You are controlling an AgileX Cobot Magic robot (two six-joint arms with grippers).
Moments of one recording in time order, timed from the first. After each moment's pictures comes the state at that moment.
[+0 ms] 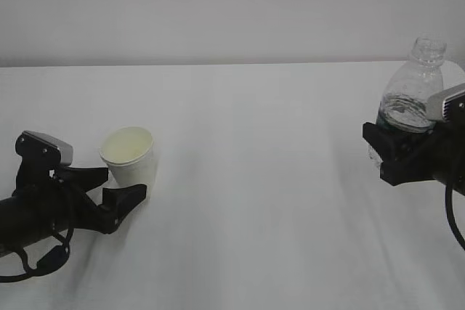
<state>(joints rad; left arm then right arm) -0.23 2.06 -0.45 0.43 -1.14 -0.19 0.04 1.68 -0.39 -0.37 -0.98 0.03</state>
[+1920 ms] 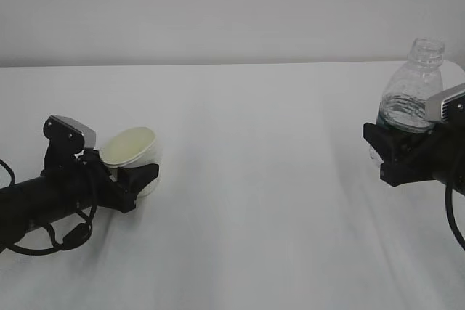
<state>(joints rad) -0.24 2.16 -0.61 0.50 -1.15 -0.19 0.04 1.68 -0.39 -0.36 -0.98 0.01</state>
